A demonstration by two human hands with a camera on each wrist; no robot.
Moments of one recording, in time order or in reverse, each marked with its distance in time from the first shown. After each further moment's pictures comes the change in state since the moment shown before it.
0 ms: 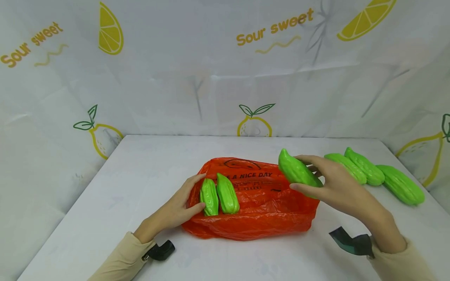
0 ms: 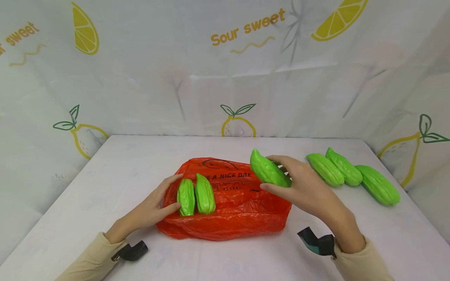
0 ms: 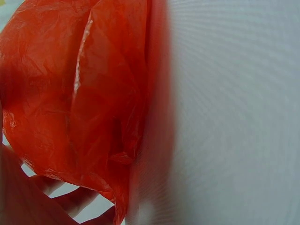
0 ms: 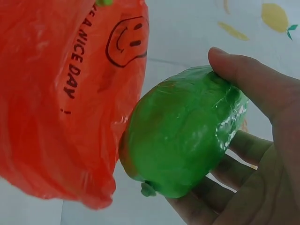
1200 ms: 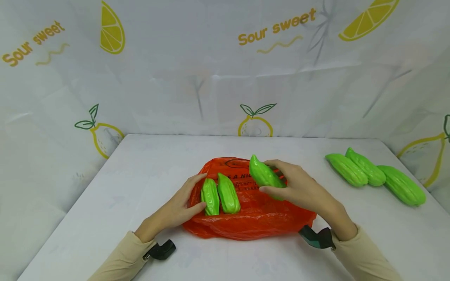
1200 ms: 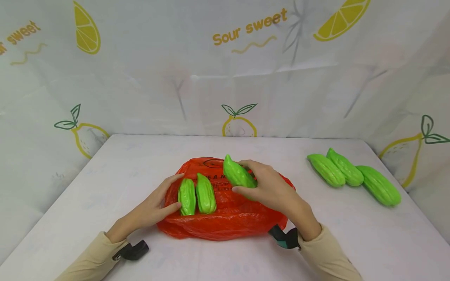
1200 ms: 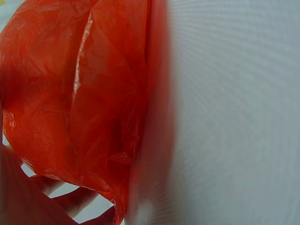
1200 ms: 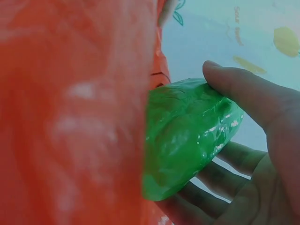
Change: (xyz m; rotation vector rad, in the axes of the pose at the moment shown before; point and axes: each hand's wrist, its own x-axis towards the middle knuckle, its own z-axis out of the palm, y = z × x) left_hand 0.000 0.000 0.000 -0.002 0.001 -0.005; right_hand 0.033 -0.021 0.050 0.190 -0.171 0.031
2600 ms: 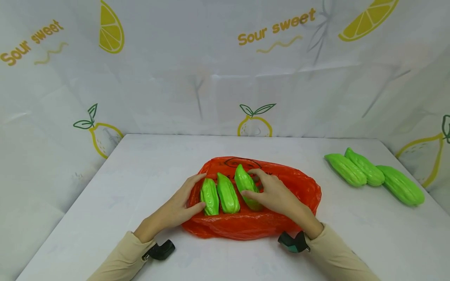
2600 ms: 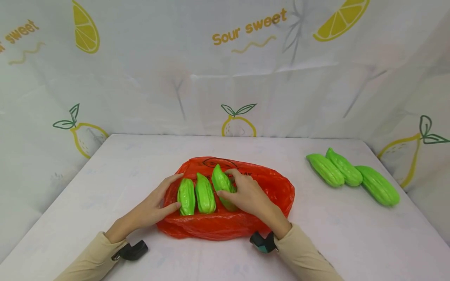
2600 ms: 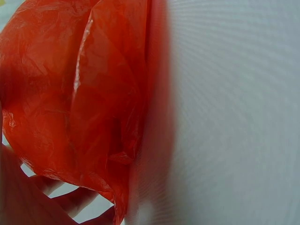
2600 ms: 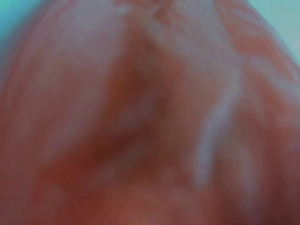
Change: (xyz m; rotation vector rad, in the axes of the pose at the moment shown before) left_hand 0.000 -0.001 0.000 0.003 0.001 0.004; right_hand 0.021 0.000 0.056 0.015 -0.025 0.187
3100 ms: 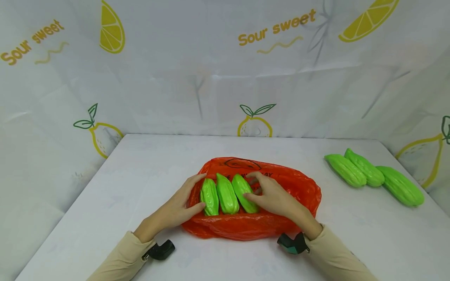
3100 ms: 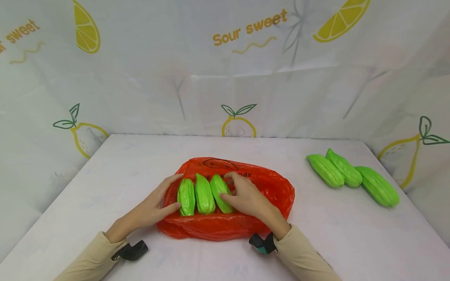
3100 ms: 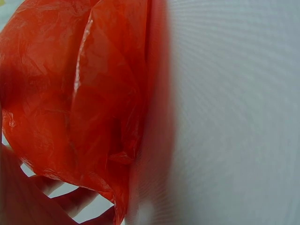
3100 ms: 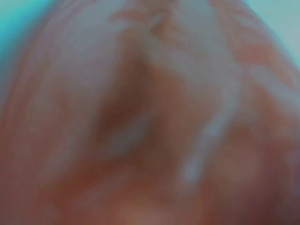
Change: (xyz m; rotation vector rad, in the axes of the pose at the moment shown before) left_hand 0.000 0.001 0.000 -0.002 -0.003 0.000; right_hand -0.001 0.002 0.001 0.134 -0.081 -0.035
